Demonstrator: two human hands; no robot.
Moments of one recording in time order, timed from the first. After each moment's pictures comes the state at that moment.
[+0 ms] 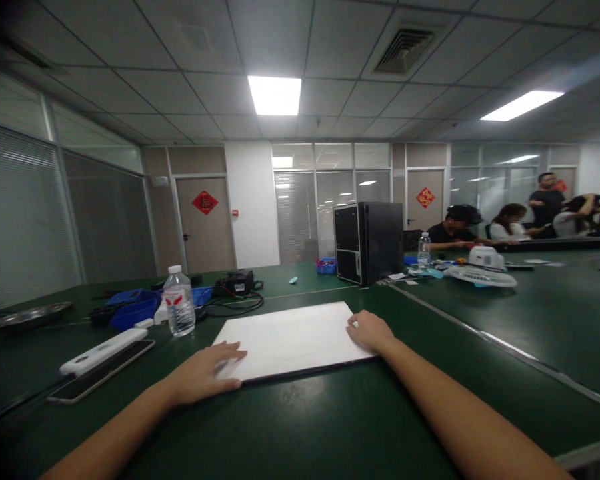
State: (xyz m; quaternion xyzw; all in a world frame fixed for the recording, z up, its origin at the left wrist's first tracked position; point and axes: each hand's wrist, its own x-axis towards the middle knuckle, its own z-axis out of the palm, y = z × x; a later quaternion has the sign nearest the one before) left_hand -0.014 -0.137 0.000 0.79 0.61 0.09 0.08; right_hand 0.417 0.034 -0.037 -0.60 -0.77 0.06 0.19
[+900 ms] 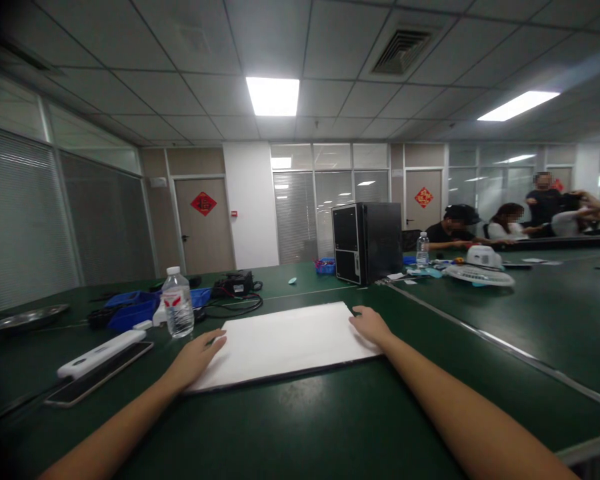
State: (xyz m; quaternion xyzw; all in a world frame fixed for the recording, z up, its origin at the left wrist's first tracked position) left_hand -0.047 -0.096 -0.029 0.63 0.67 0.37 0.10; right_hand 0.426 0.057 -0.046 -0.60 -0.69 0.21 0.35
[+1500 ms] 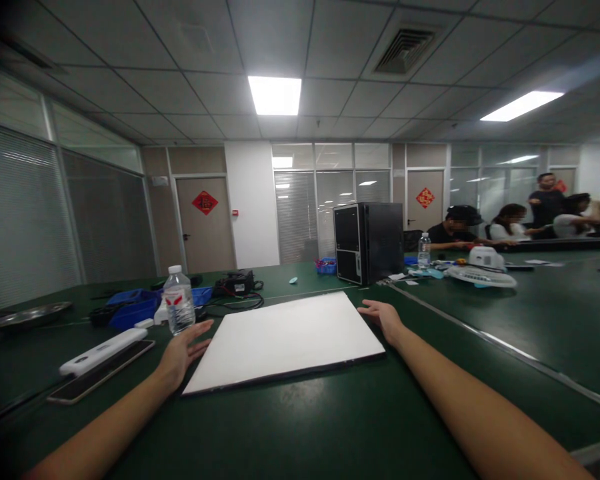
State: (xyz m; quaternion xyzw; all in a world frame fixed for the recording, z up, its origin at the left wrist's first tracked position) left_hand -0.054 -0.100 -0.020 0.39 0.57 0.64 0.34; right_hand 0.447 0.063 -0.041 -0.49 -0.49 0.49 0.53
